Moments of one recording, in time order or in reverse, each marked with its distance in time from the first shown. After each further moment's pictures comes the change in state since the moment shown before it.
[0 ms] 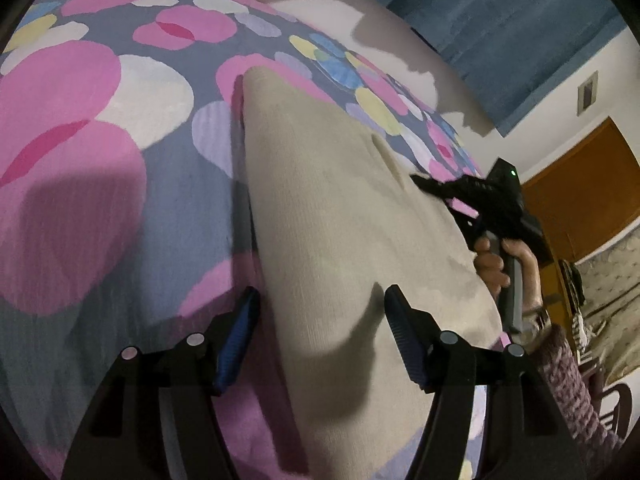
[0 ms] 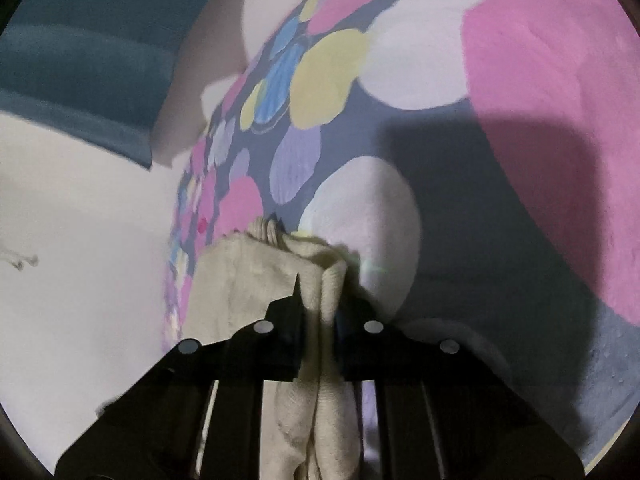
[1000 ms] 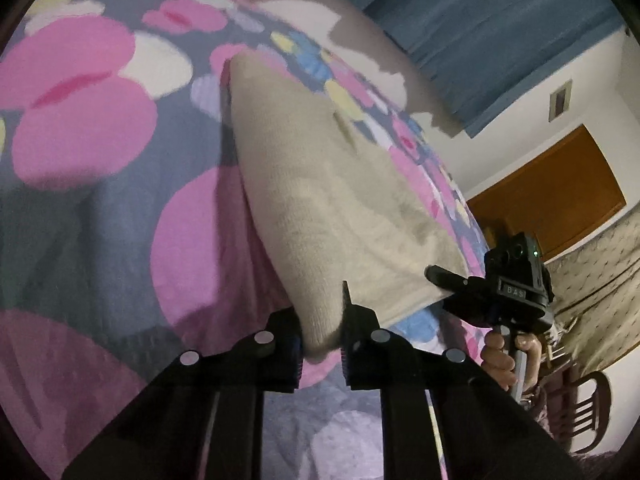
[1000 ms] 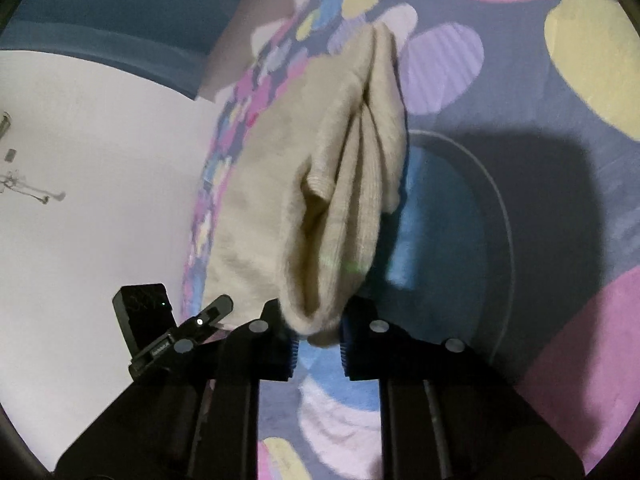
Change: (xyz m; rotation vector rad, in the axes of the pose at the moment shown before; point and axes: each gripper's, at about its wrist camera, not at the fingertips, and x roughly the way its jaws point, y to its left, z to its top) left arm -0.032 -0.011 -0.040 -0.014 -0.031 -0.111; right arm -0.079 0.035 -0.161 -0.091 0.083 0.063
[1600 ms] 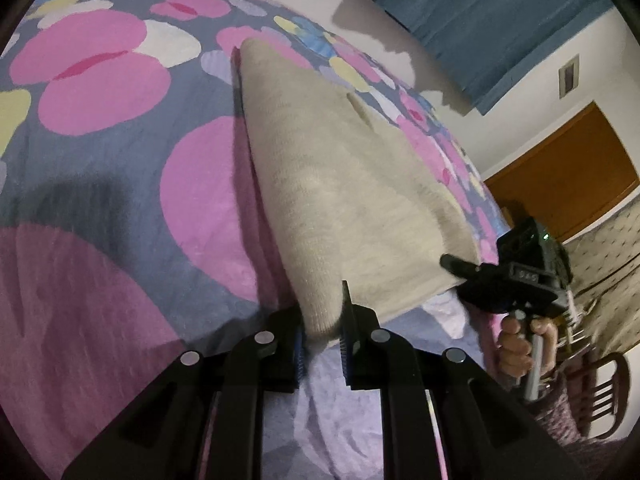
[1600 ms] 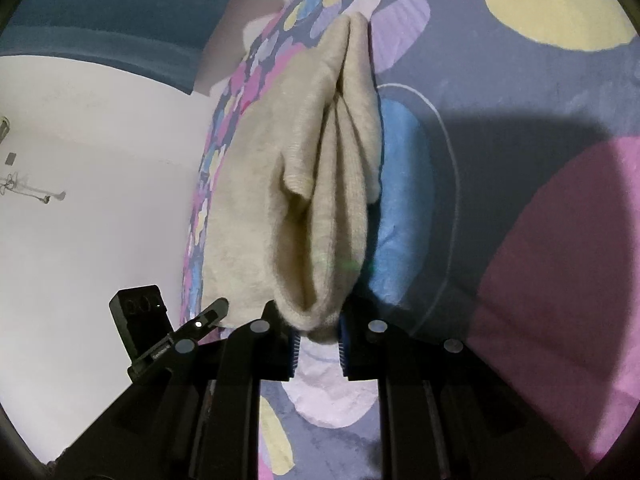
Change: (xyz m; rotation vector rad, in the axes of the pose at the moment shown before) left arm 0.005 -0.002 -0.030 0.040 0.054 0.080; right arm -0.001 -0.029 -0.021 0.041 0.038 0.012
